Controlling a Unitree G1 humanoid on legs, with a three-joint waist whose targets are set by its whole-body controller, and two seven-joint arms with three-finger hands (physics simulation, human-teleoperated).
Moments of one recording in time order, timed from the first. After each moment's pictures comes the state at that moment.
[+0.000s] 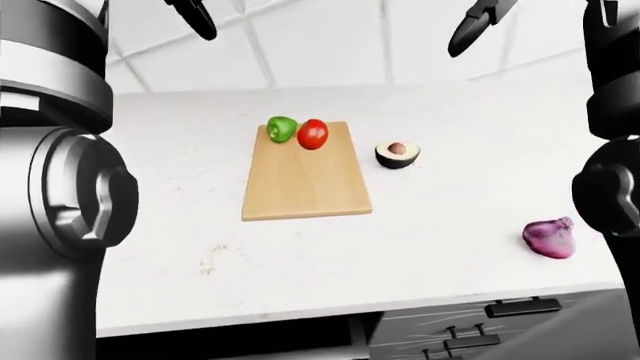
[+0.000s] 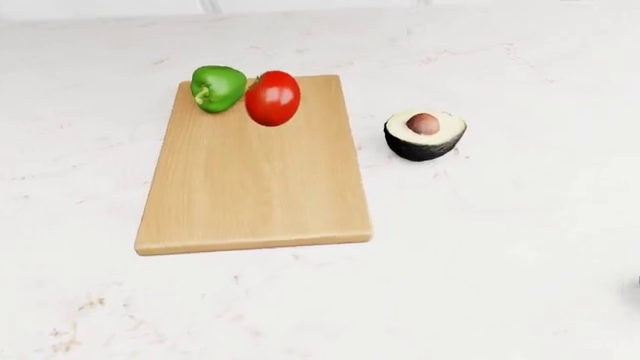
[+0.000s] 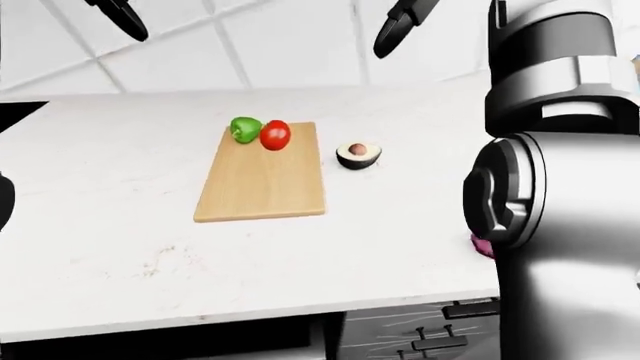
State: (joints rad) left arm -1.83 0.54 0.06 1.31 0.88 -0.10 -0.46; right arm -1.76 -0.56 -0.12 1.28 -0.45 -0.10 0.80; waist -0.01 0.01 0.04
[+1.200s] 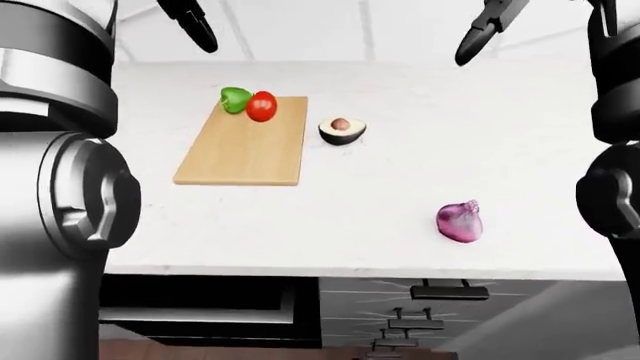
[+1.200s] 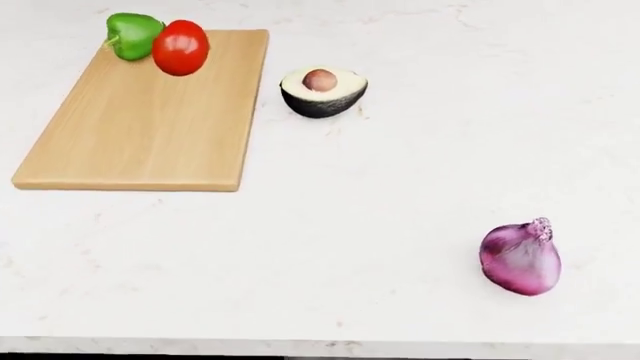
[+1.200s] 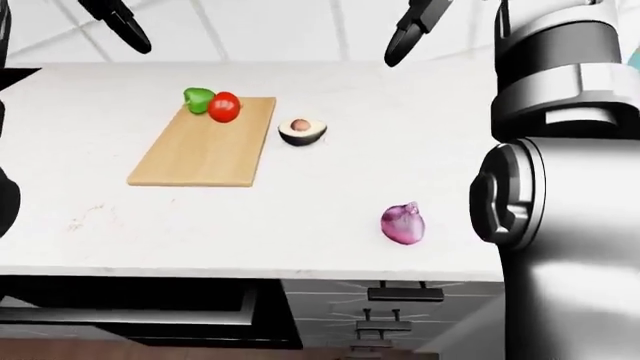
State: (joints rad) left arm -1.81 0.54 0.06 1.33 0.88 -0.10 -0.47; right arm -1.74 -0.59 -0.08 1.27 -0.49 -0.16 0.78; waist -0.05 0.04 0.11
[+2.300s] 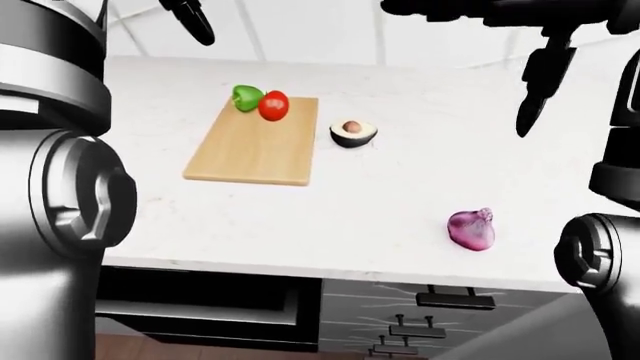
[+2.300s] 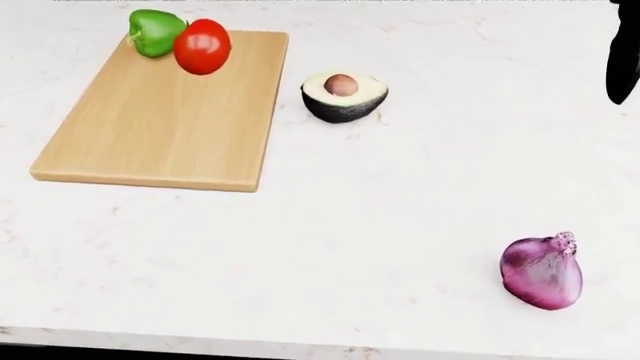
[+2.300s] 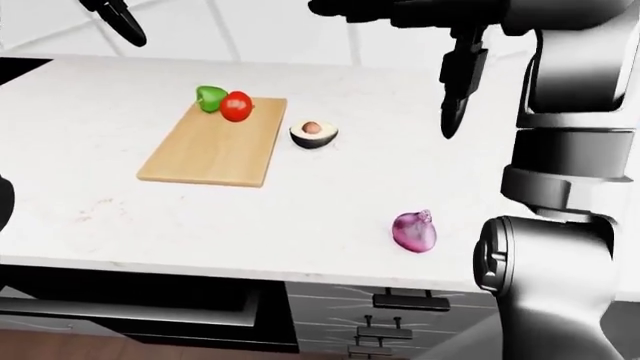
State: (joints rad) left arm -1.82 0.55 0.06 1.31 0.87 -0.11 -0.48; right arm -1.30 -0.65 -0.14 0.39 -0.41 -0.34 1.34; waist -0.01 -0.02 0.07
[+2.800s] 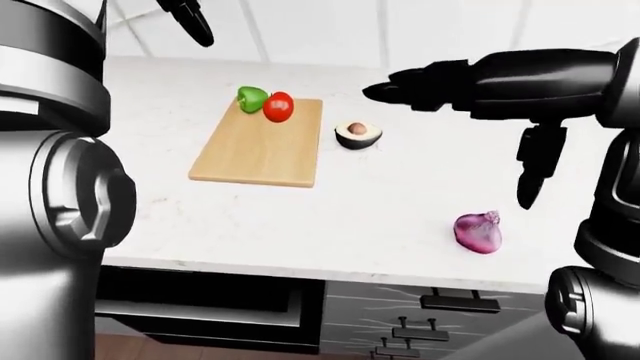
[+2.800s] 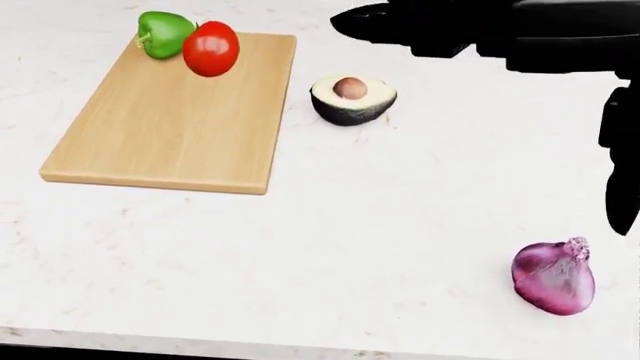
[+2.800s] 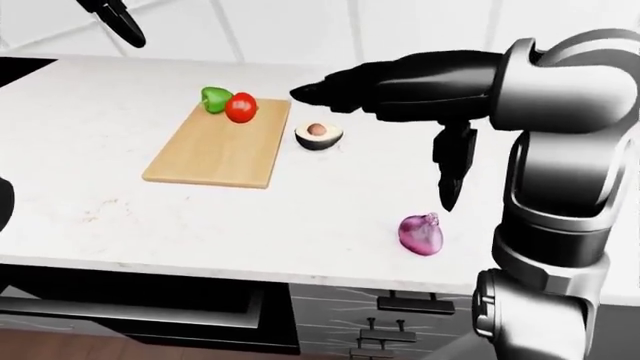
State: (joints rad) left arm -1.82 0.55 0.06 1.30 0.87 -0.11 -0.49; right arm -0.97 -0.62 -0.18 -0.16 -0.29 -0.12 1.49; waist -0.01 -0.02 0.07
